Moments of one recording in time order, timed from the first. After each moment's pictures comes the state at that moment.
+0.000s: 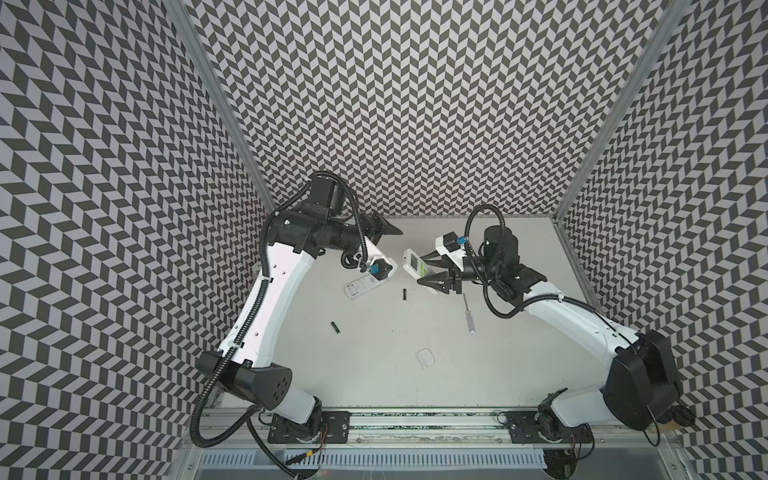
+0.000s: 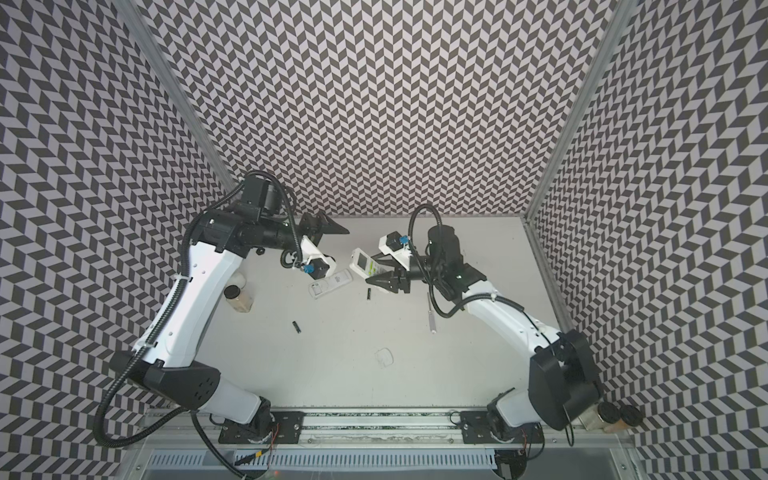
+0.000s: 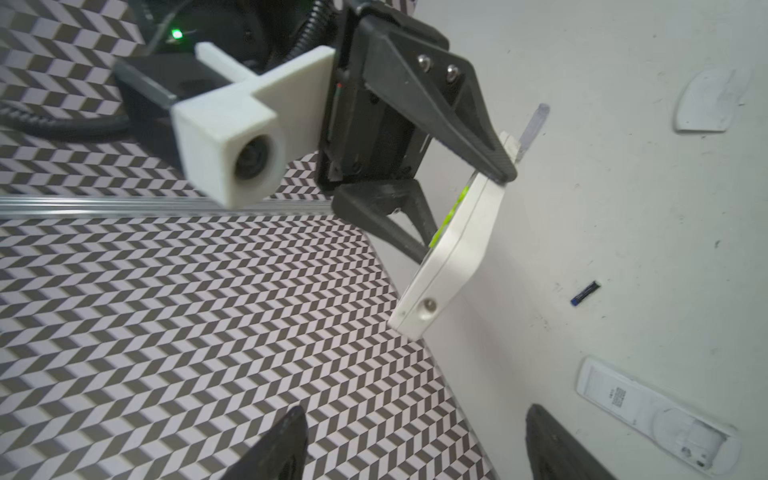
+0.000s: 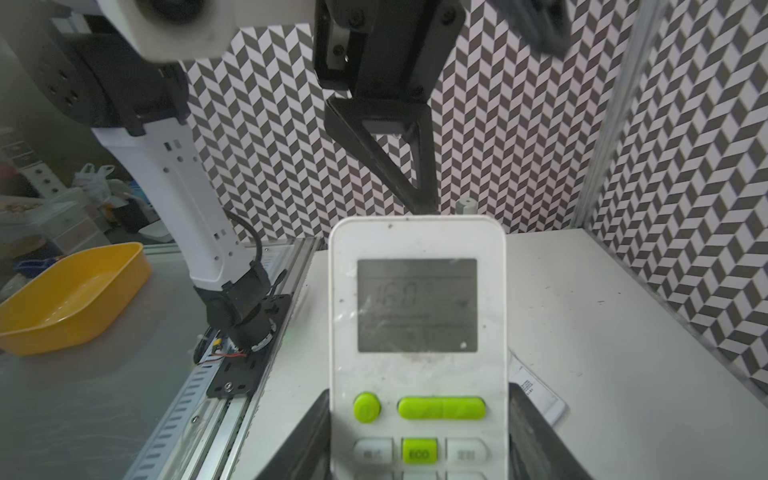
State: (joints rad) left arm -0.36 1.54 1.88 -1.22 0.65 2.01; right arm 0.53 1.46 1.10 0.08 -1.00 -0.22
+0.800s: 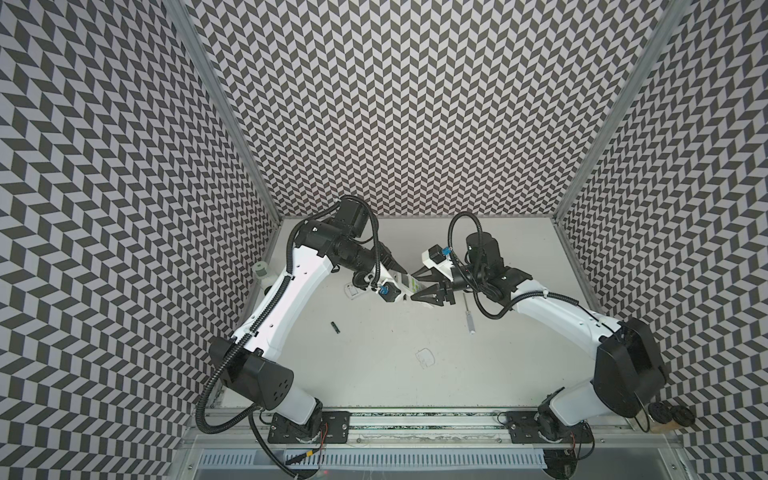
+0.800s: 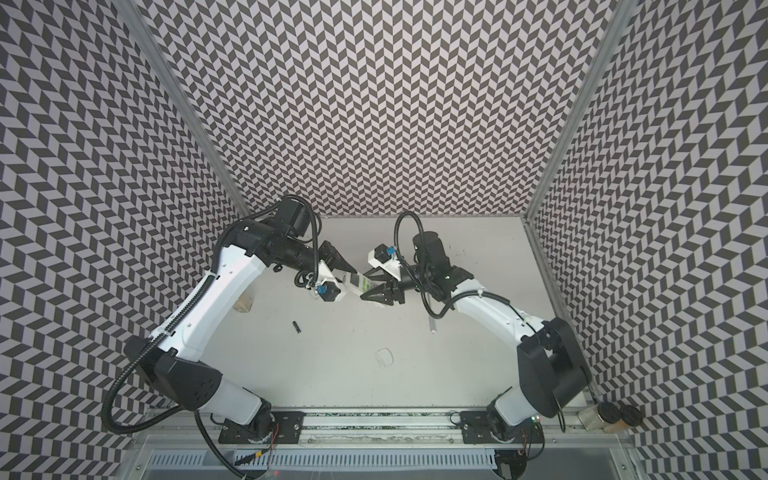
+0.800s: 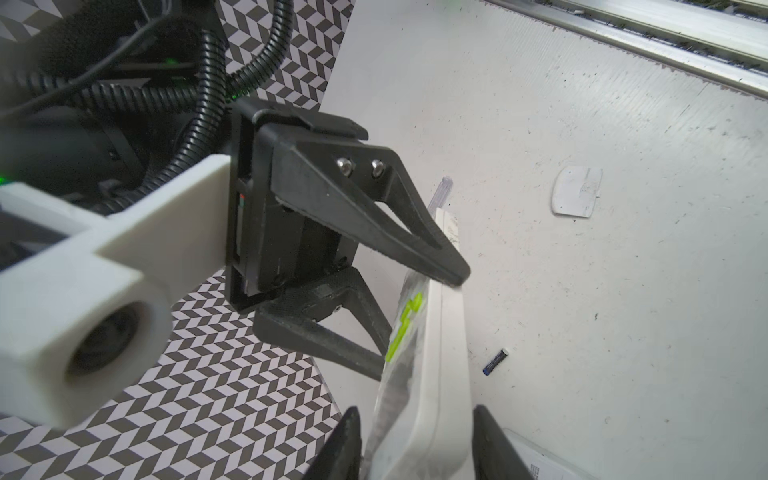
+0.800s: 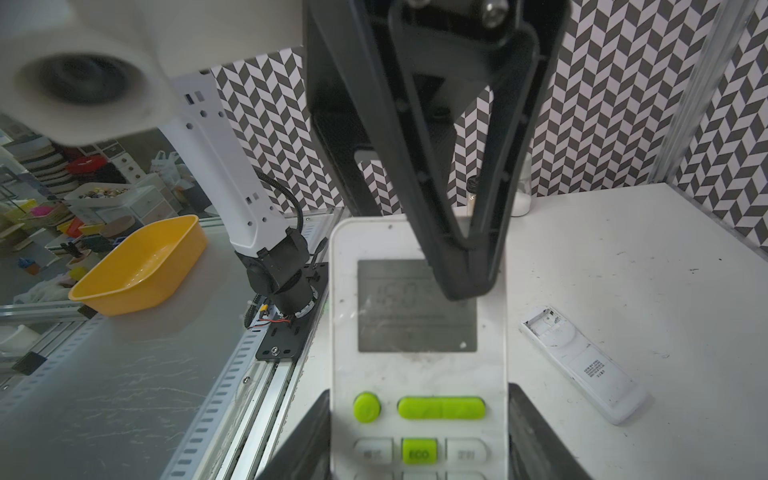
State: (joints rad) left arm -0.43 1.55 1.73 -1.28 0.66 2.03; right arm 0.57 1.52 1.11 -0.02 -1.04 -0.27
